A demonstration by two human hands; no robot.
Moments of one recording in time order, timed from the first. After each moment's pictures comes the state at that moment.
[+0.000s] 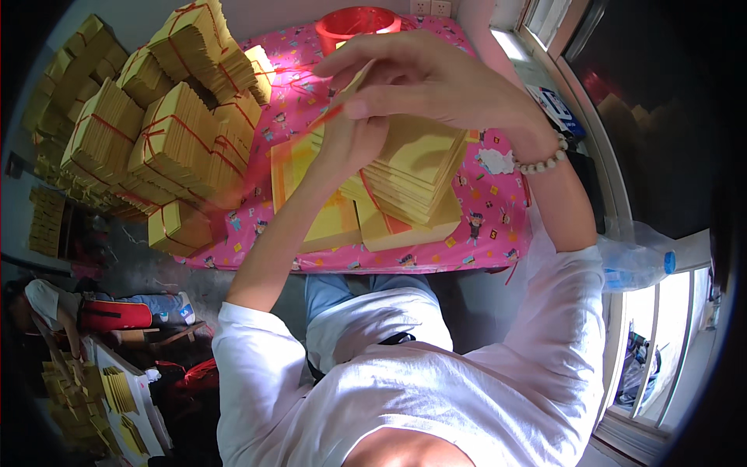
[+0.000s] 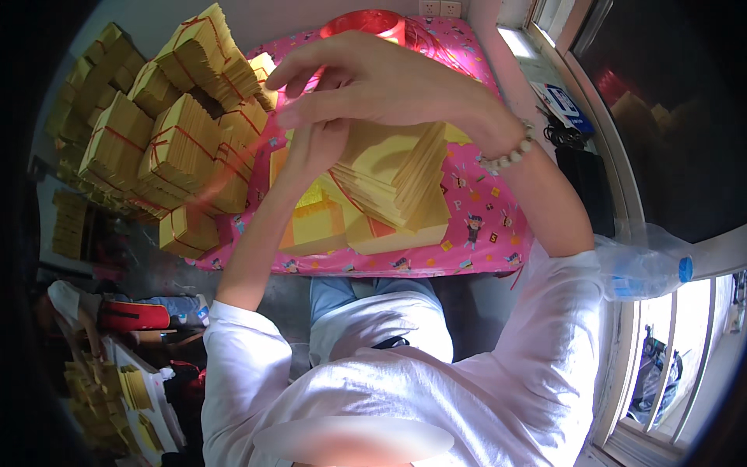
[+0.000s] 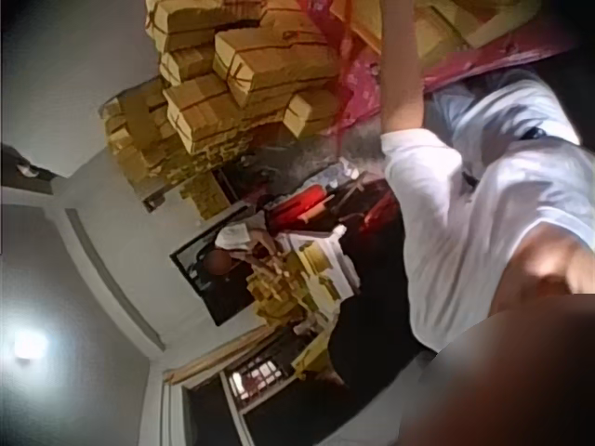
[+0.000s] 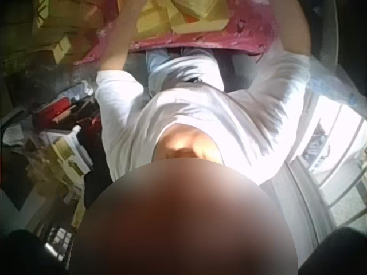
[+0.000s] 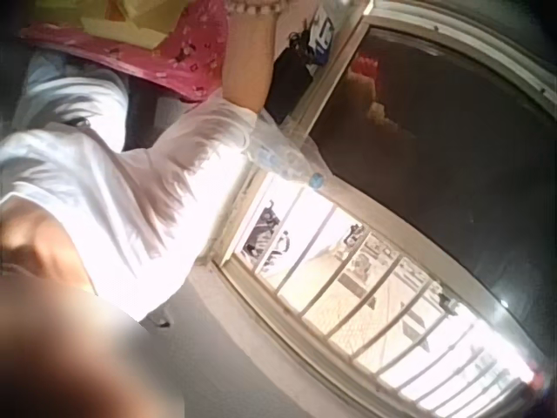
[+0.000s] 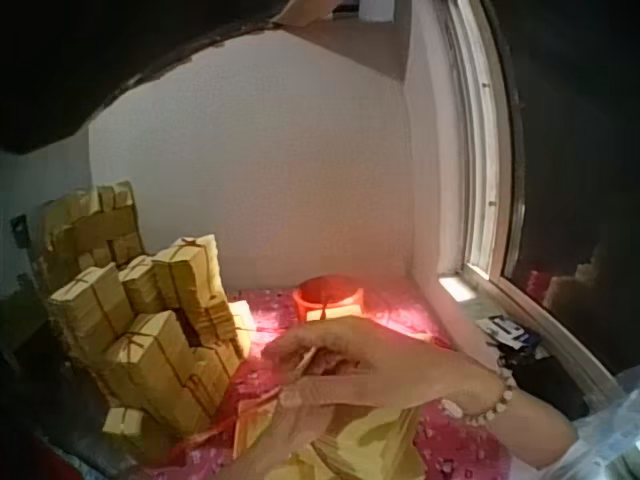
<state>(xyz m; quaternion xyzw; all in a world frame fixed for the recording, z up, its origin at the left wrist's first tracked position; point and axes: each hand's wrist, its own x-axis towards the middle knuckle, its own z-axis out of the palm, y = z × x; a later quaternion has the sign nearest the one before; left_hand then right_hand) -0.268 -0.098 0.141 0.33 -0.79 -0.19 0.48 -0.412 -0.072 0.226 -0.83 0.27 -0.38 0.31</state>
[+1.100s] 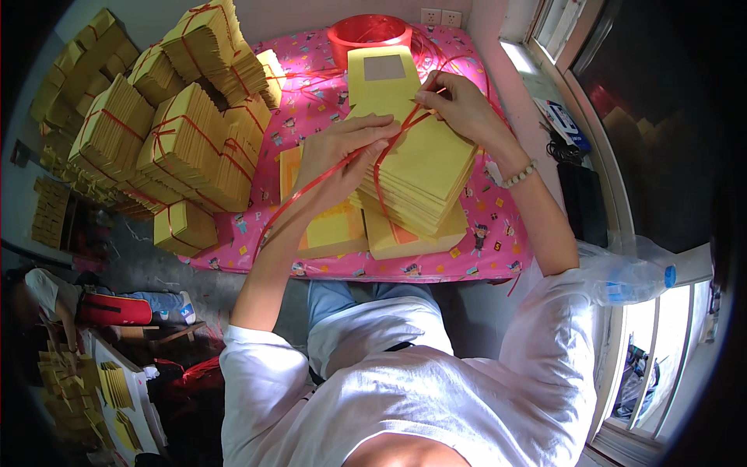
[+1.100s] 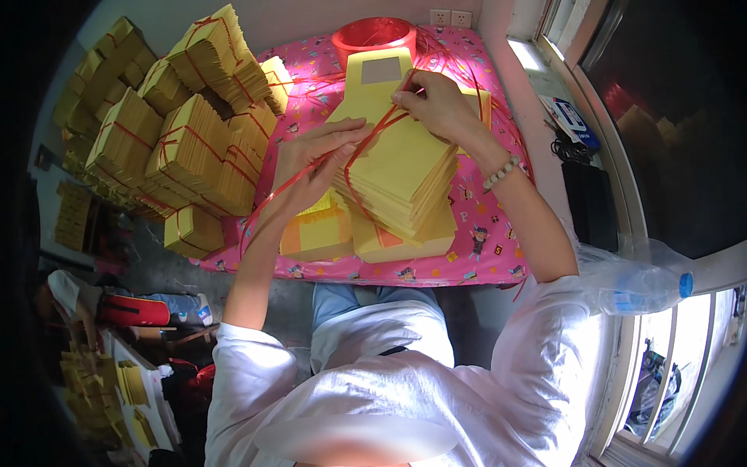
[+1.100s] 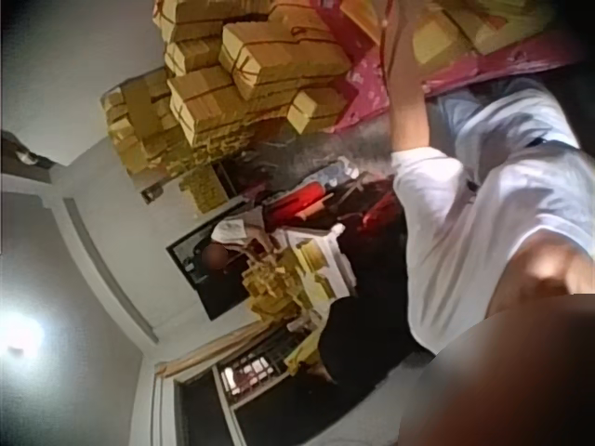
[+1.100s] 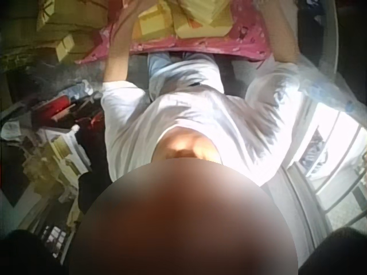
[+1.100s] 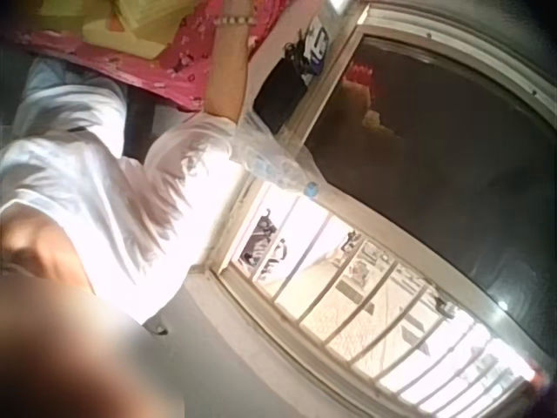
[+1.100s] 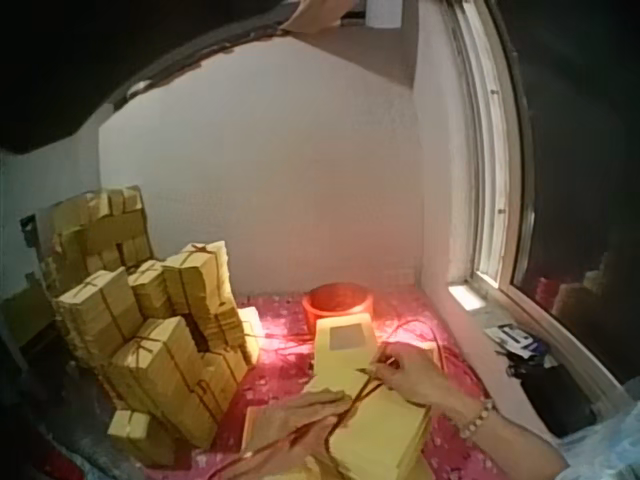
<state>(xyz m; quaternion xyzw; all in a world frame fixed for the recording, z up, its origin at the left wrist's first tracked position) -0.222 -0.086 0.134 0.27 -0.86 -0.18 0.40 -0.463 -0.124 0.140 -0.69 0.56 -0.38 0.27</state>
